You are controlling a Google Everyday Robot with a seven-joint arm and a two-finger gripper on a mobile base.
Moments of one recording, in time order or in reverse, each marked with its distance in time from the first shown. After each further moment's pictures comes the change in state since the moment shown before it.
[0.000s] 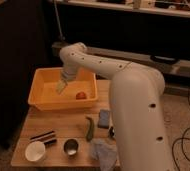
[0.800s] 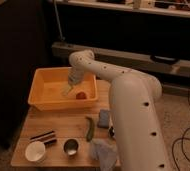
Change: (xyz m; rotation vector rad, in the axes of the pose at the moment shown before) arm 0.025 -0.020 0.039 -0.053 -0.007 0.047
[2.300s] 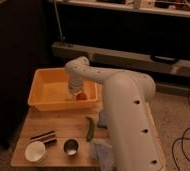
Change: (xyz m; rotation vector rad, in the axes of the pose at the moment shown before) arm 0.042 0.003 0.040 0.064 0.168 -0.014
